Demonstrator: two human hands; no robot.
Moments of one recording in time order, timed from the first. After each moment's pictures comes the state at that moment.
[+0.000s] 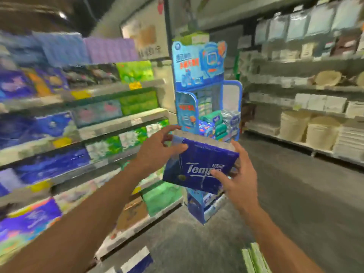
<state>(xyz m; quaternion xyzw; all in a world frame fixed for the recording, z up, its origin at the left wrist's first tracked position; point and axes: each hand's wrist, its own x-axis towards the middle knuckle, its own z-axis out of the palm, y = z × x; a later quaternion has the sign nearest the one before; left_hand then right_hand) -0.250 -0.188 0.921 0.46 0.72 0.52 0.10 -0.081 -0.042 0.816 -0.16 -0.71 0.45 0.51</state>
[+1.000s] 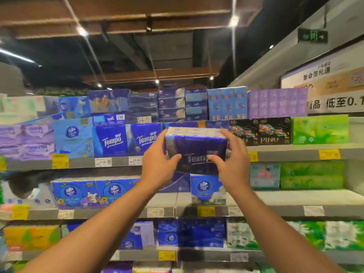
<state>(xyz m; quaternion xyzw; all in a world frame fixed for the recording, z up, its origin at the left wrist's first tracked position) -0.750 -0.490 1.038 0.16 0.82 0.43 -0.36 -0.757 -0.292 1.011 0.14 -0.71 0.45 0.52</state>
